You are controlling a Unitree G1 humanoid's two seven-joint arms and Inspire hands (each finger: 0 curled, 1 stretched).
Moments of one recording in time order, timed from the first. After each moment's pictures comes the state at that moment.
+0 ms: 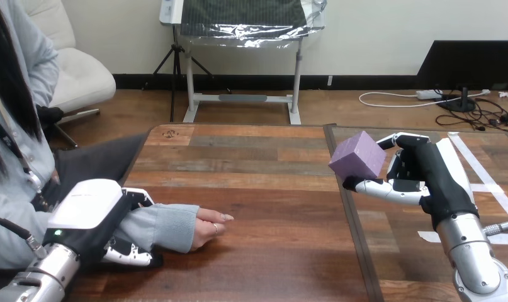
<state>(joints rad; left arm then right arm) -0.32 0.63 -0.28 0.90 0.80 -0.59 0.40 -0.25 -0.39 0.02 0.55 -0.17 -0.36 -0.07</state>
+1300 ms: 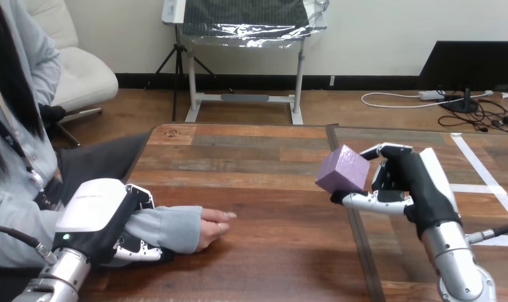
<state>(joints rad) -0.34 0.59 -0.33 0.99 0.79 -0.61 0.52 -0.24 -0.32 0.03 0.59 -0.20 -0.34 -0.07</state>
